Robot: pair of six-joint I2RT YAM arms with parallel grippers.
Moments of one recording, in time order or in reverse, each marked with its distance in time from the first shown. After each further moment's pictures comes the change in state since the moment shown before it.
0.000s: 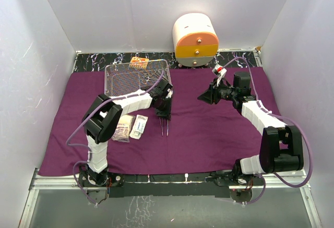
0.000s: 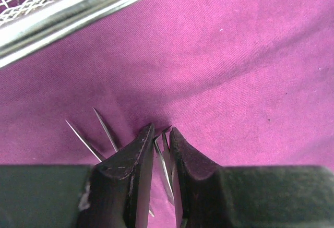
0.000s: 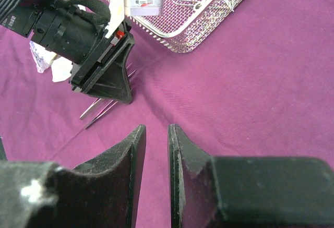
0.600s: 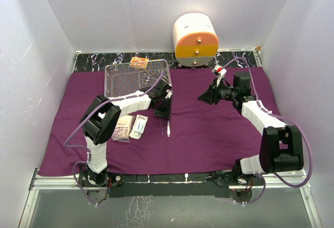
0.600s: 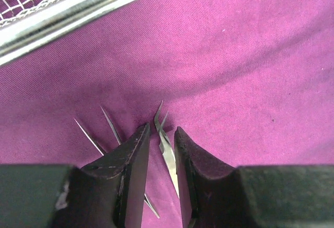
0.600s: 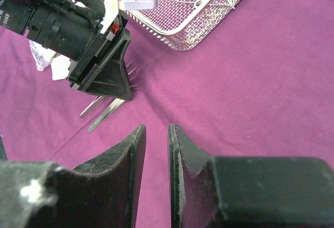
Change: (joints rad) left arm 0.000 -0.029 -0.042 0.040 -0.029 0.009; right arm 0.000 0.000 0.000 -0.011 0.000 -0.010
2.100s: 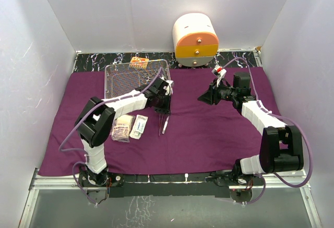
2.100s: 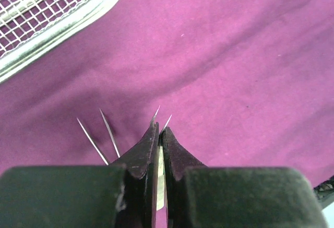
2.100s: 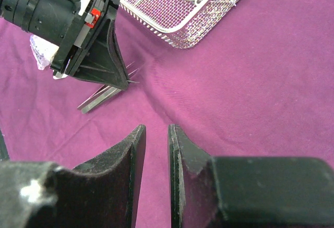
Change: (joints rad) left arm 0.014 -0.063 -0.021 0.055 0.076 0.105; right arm 0.000 0.000 0.000 -0.013 0.000 0.000
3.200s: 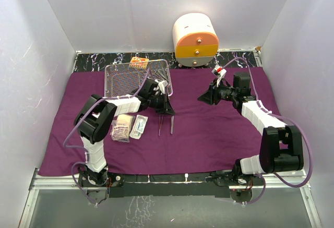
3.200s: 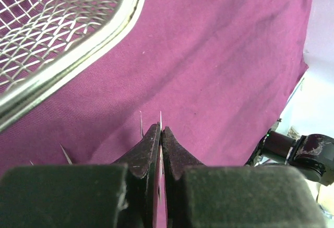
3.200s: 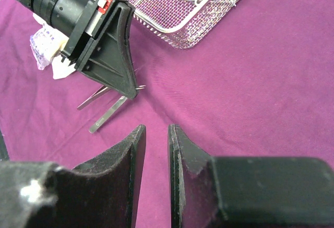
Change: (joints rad) left arm 0.106 0.021 -0.179 0.414 0.376 -0.230; right arm 0.000 0.000 0.000 0.000 0.000 -0.001
